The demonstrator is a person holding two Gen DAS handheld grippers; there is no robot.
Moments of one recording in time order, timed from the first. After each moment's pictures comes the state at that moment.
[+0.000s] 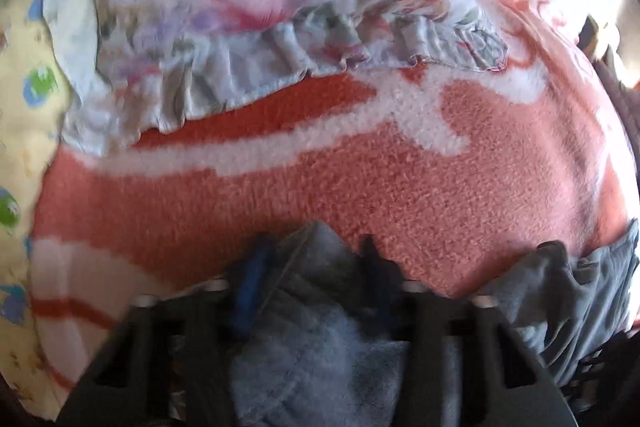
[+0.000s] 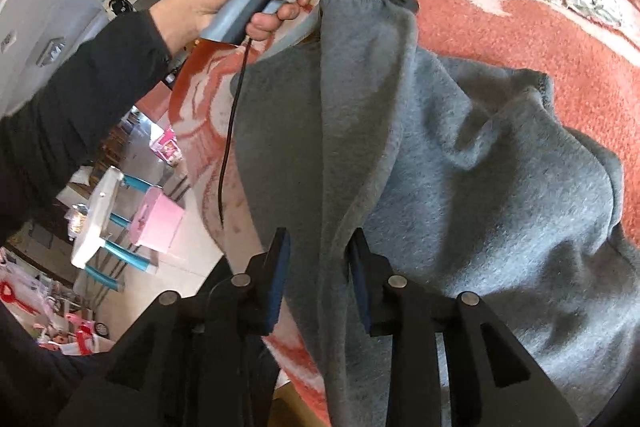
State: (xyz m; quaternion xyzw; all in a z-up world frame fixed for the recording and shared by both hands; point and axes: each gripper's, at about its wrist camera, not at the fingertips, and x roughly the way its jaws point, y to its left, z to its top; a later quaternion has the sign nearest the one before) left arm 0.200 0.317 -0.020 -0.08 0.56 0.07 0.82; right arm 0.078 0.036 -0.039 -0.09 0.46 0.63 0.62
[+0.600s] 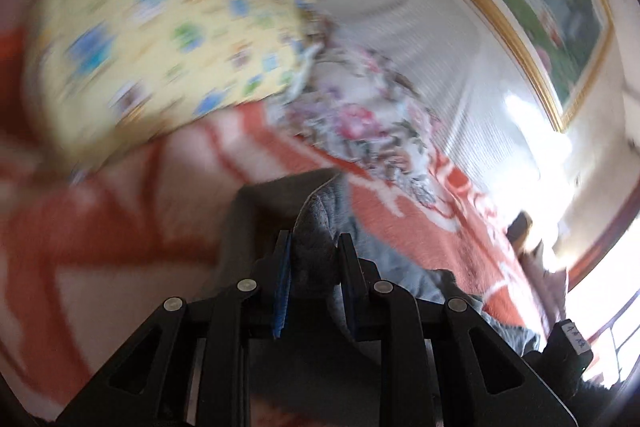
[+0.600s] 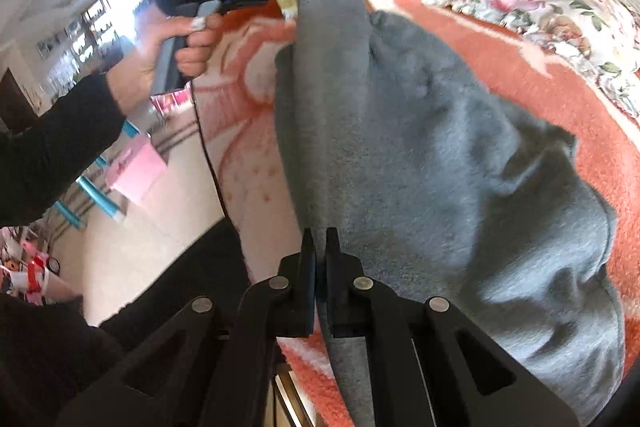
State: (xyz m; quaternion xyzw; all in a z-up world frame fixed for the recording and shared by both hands) left arm -0.099 0.356 0.005 -0.34 0.23 0.13 0.90; right arm 0.023 0.043 -0.029 -0.20 0.37 0.66 0.62
